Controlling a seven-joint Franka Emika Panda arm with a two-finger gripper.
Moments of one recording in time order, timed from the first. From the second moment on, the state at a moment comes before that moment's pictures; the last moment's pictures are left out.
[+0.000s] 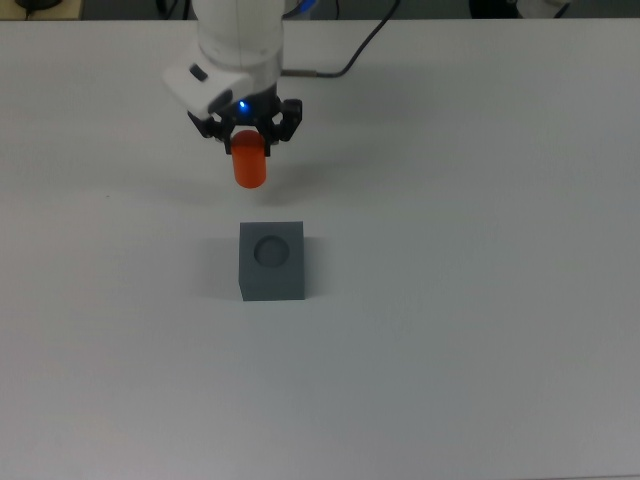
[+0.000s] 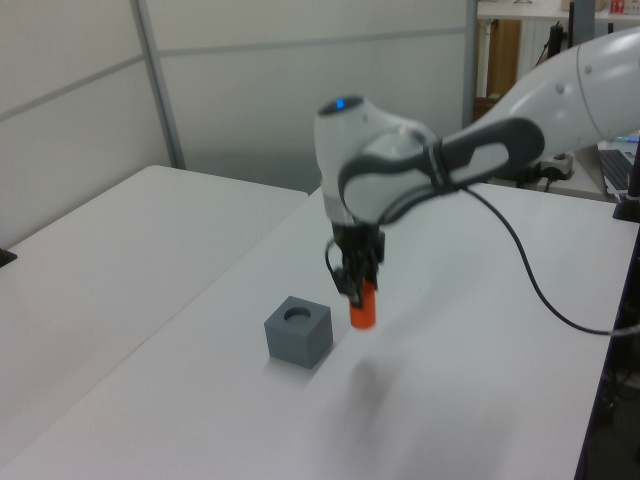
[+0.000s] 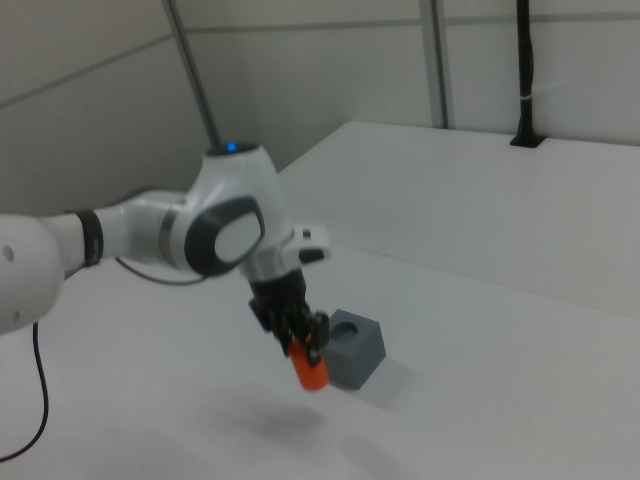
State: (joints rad) arm 0.02 0.11 0.00 -1.86 -0.07 1.96 0.06
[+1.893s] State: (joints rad) arm 0.07 0.38 0.01 -1.54 -0.09 1.99 0.06
